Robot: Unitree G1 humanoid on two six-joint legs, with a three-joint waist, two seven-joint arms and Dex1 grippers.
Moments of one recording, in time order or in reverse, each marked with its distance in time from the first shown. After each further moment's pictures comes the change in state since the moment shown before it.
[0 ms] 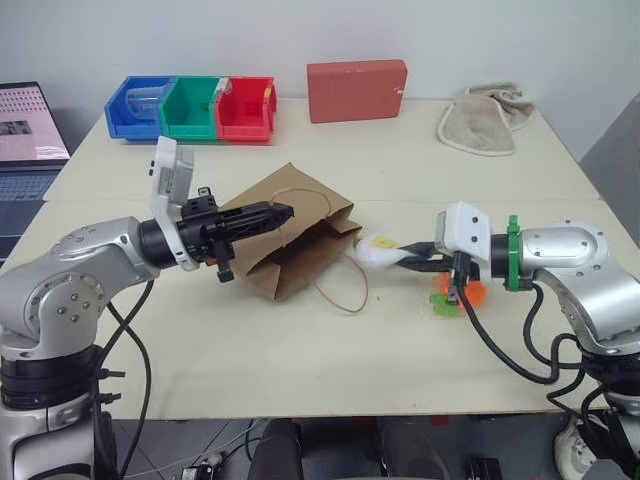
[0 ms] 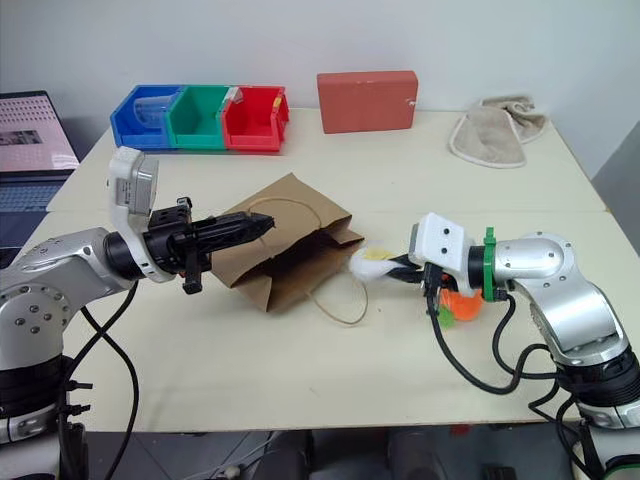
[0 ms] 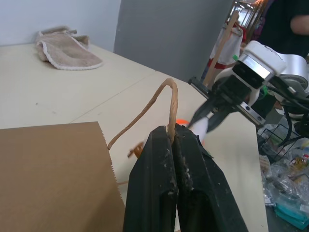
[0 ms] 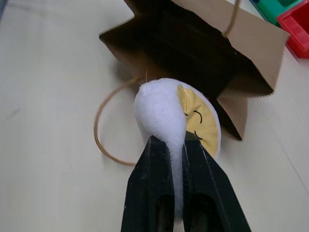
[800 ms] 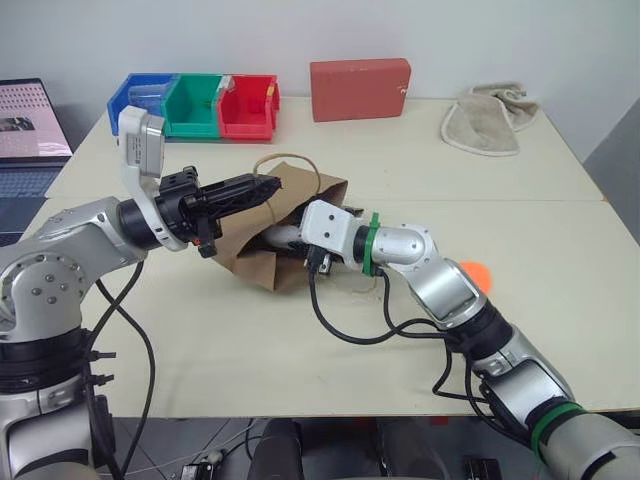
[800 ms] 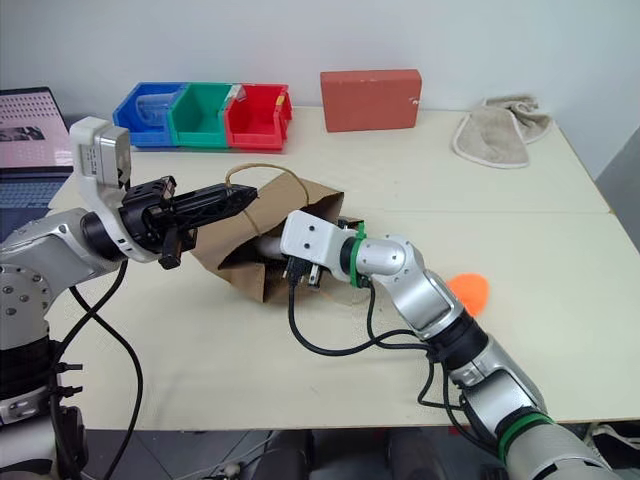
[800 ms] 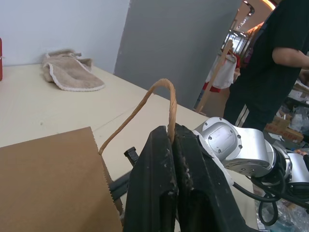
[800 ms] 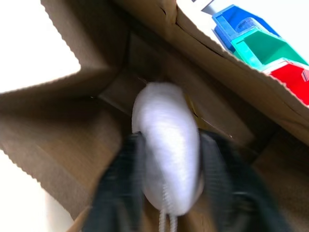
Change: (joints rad) left arm -0.069 0.012 0.038 0.085 -0.103 0.022 0.041; right arm -0.239 0.477 0.325 0.429 -0.401 -0.218 -0.340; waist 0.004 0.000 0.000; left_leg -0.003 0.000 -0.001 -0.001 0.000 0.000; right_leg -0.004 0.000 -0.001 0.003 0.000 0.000
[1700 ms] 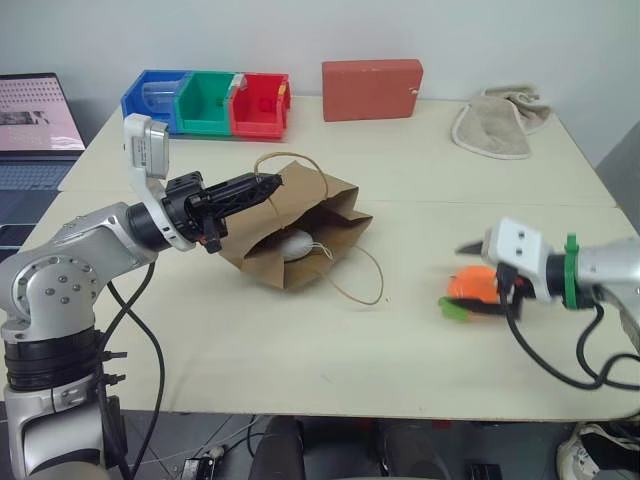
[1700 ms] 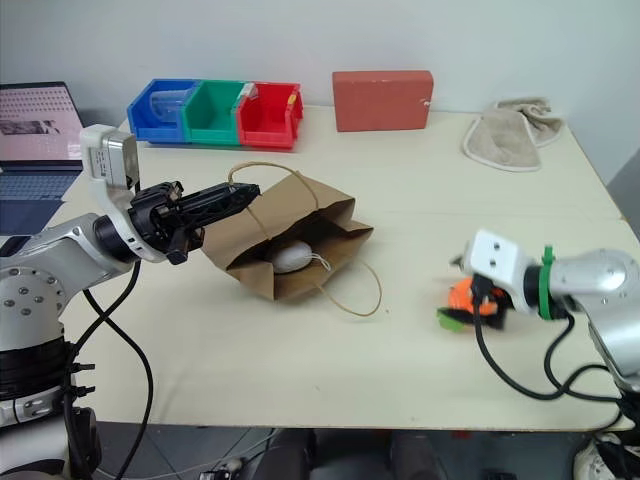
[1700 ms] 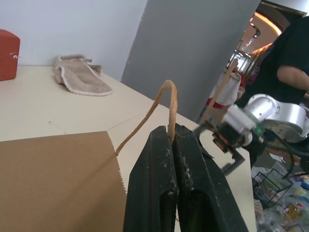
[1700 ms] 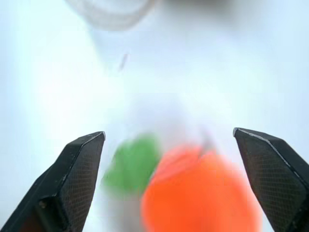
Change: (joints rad) left arm 0.003 -0.049 -0.003 0.034 -0.011 -0.008 0.021; right arm 0.562 -0.820 -0.445 -0.437 0.279 0.238 0.375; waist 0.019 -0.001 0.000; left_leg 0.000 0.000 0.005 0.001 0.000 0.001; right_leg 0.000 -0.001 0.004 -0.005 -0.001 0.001
